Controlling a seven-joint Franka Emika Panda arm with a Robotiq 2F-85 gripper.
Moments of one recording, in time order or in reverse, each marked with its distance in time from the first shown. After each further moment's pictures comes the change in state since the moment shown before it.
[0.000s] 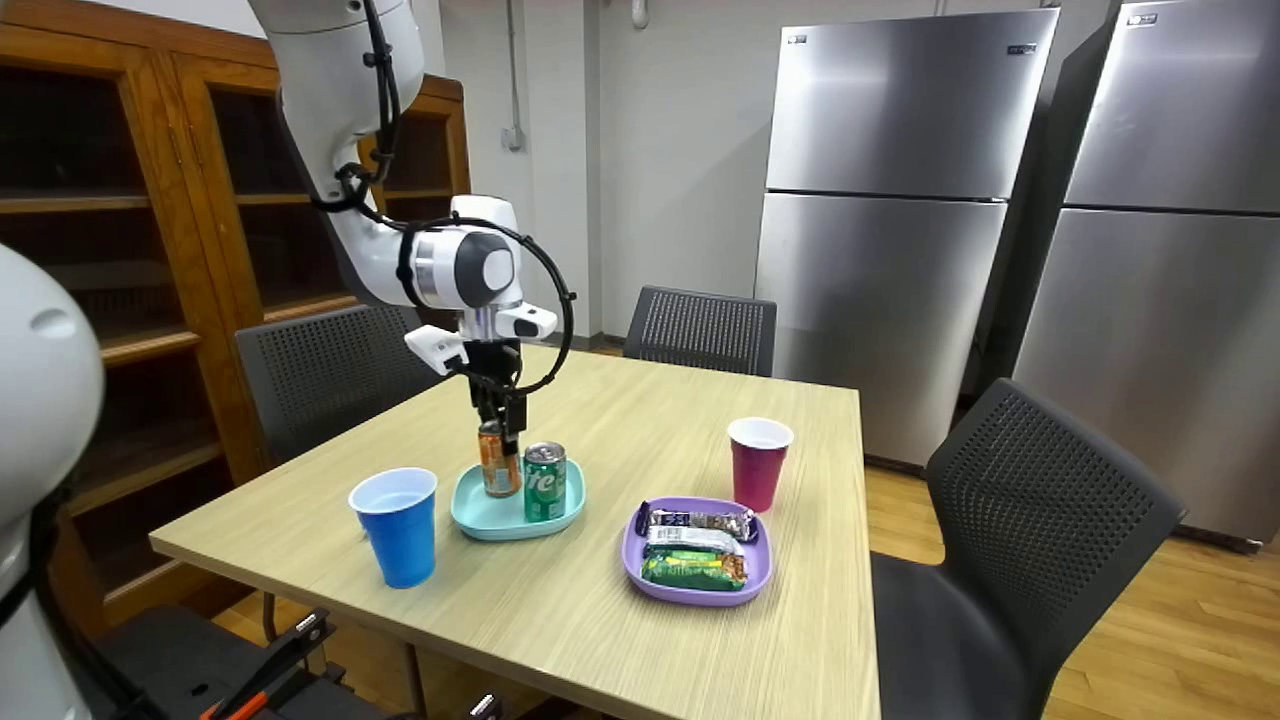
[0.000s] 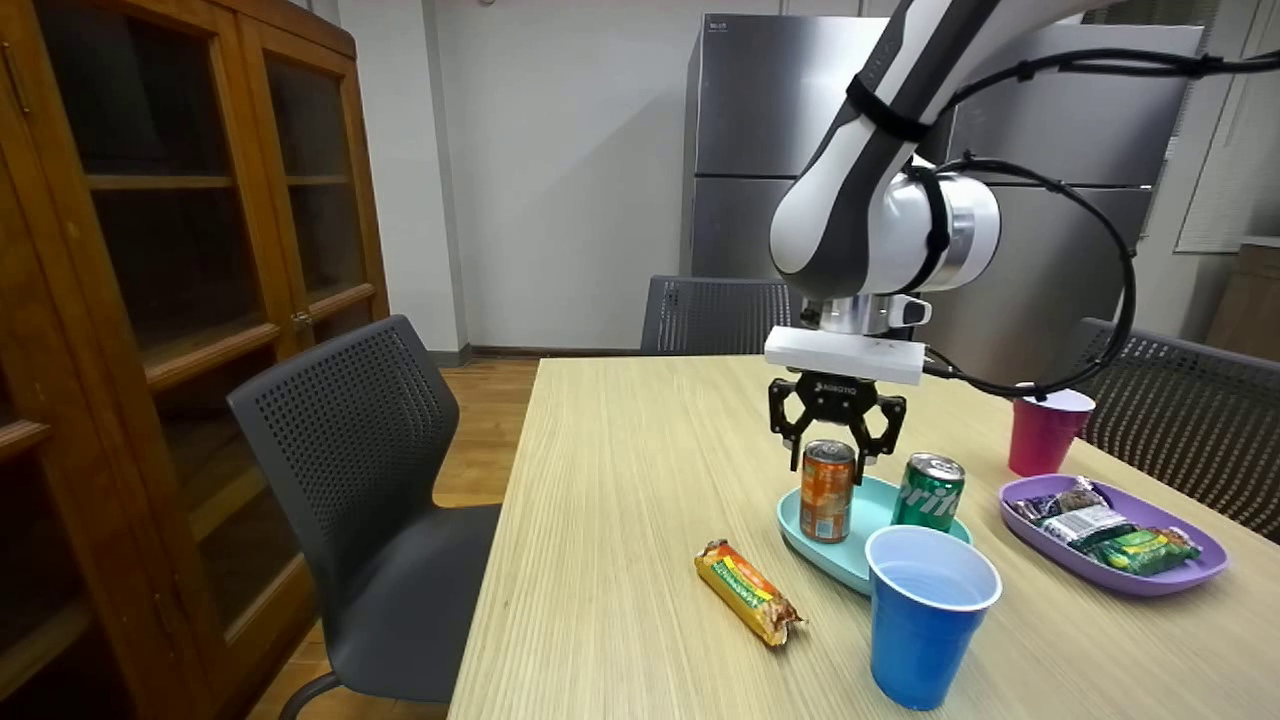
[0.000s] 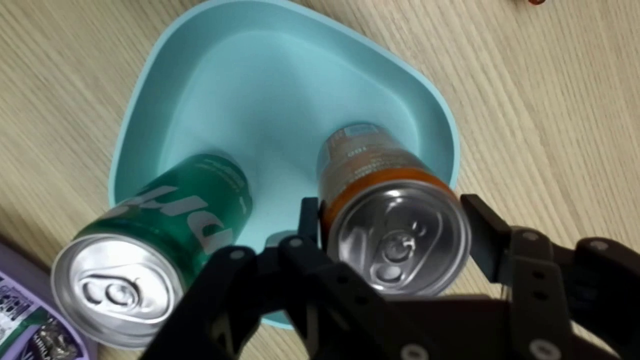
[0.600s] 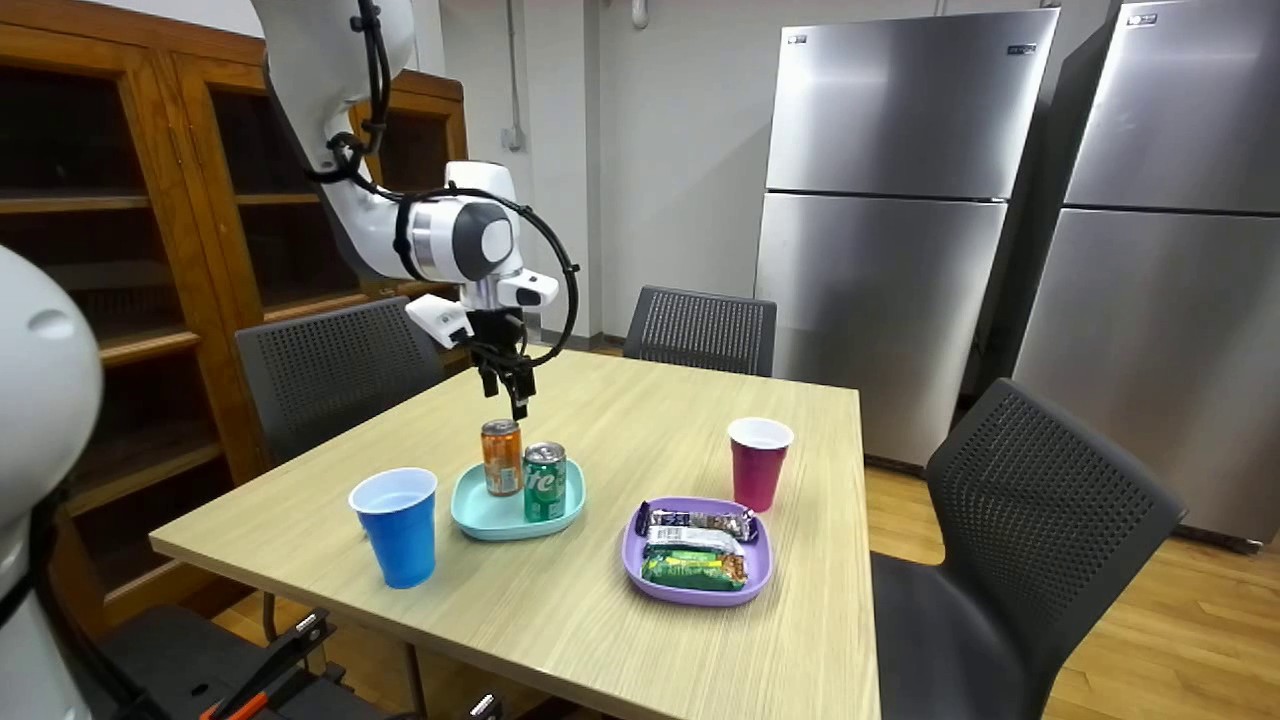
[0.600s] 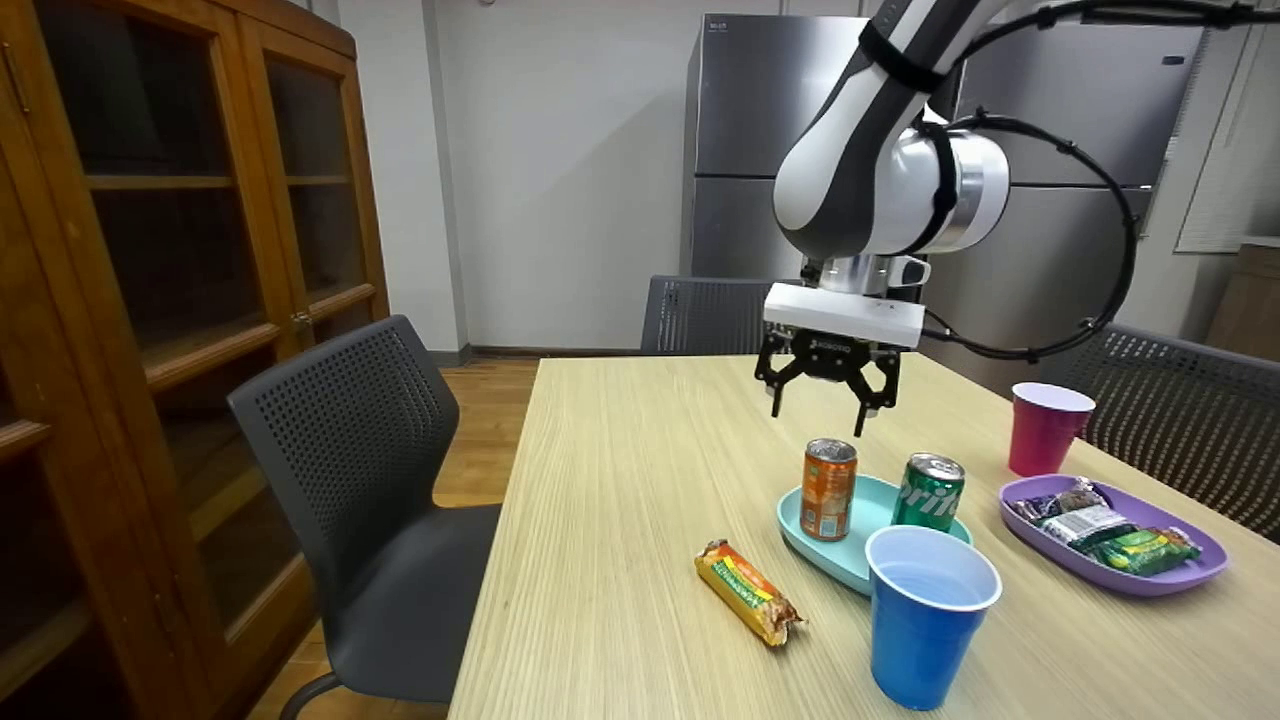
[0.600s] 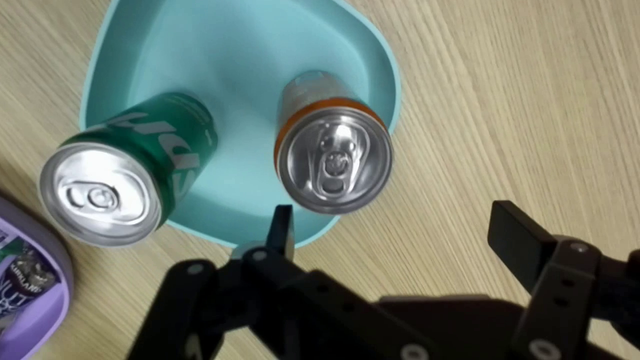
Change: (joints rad) arm -0.006 -0.073 0.005 -0.005 -0.001 0.047 -0.031
